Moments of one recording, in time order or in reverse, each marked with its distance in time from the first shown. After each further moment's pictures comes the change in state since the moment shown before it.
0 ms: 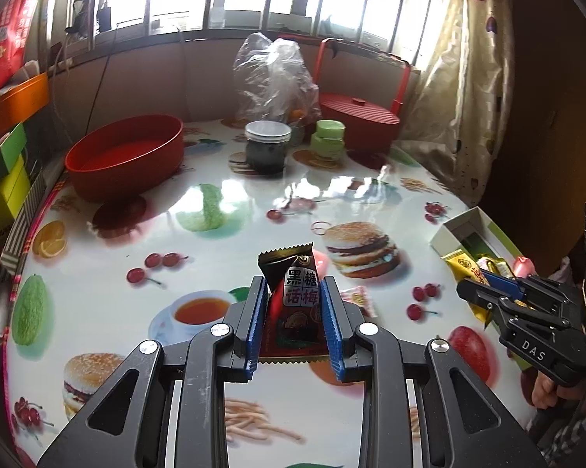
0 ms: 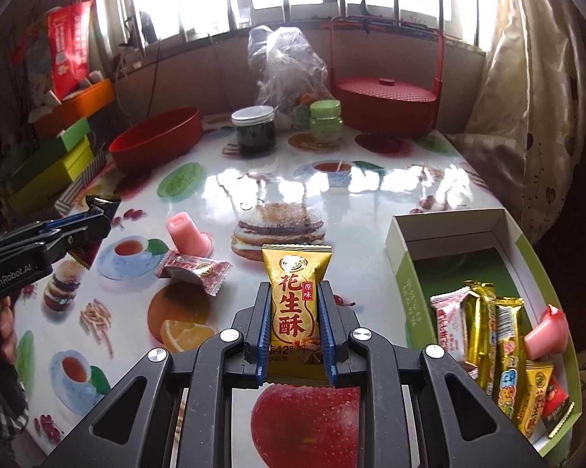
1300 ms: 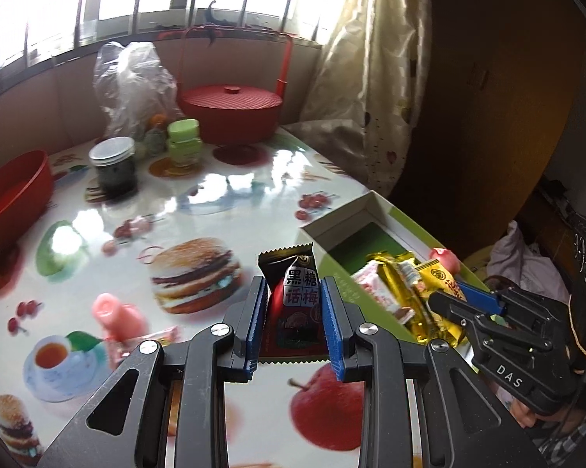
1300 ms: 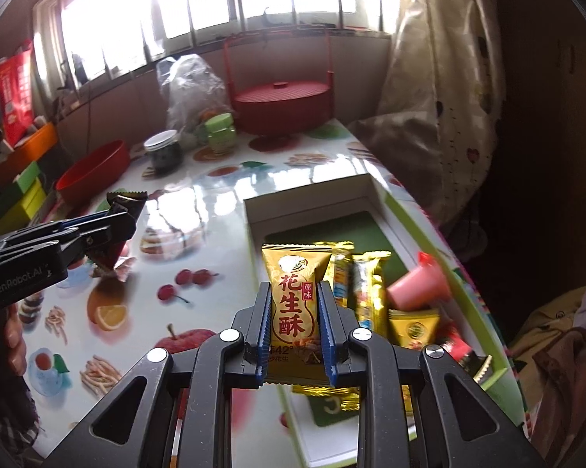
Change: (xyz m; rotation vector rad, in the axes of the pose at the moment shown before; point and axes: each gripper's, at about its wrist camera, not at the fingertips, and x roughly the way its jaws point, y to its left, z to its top) left arm 0.041 -0.134 0.021 0.150 0.055 -0.239; right arm -0.059 -0.093 -0.036 0.174 -0.033 -0.164
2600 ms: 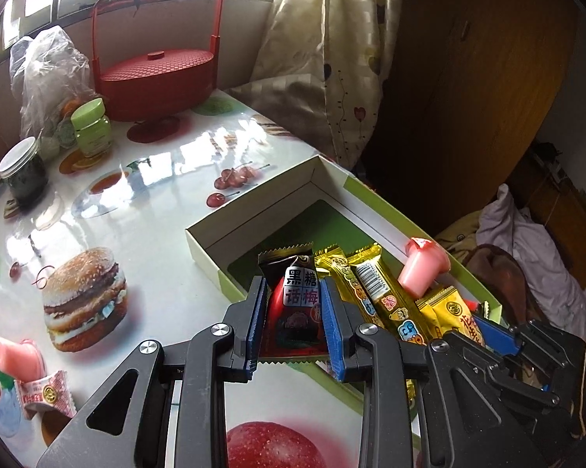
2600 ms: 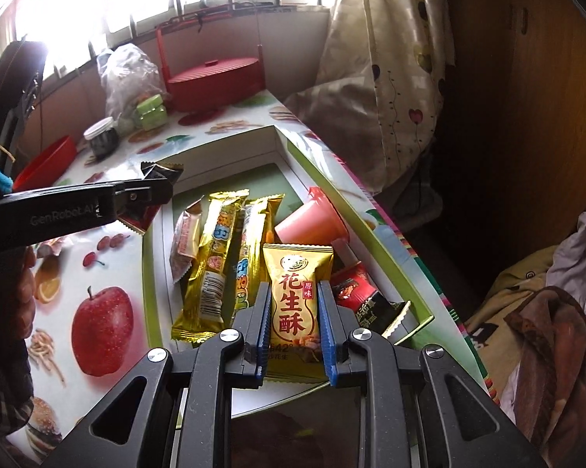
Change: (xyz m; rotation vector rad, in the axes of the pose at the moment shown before) left arm 0.089 -0.062 0.016 0.074 0.146 -0.061; right arm 0.000 -0.061 -0.036 0.075 0.061 -0.139
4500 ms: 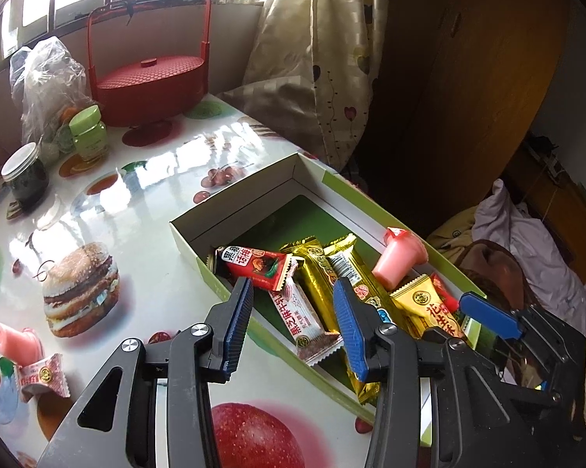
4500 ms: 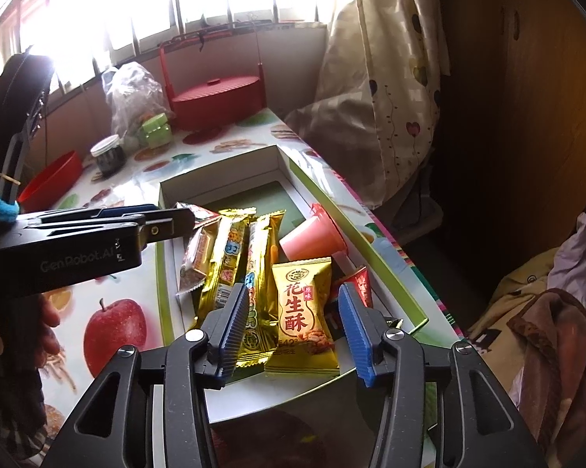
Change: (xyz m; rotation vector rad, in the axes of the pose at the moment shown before) left arm -0.016 -0.019 -0.008 0.020 -0.018 -0.001; right arm -0.015 0.002 0.001 0.023 -0.061 0.013
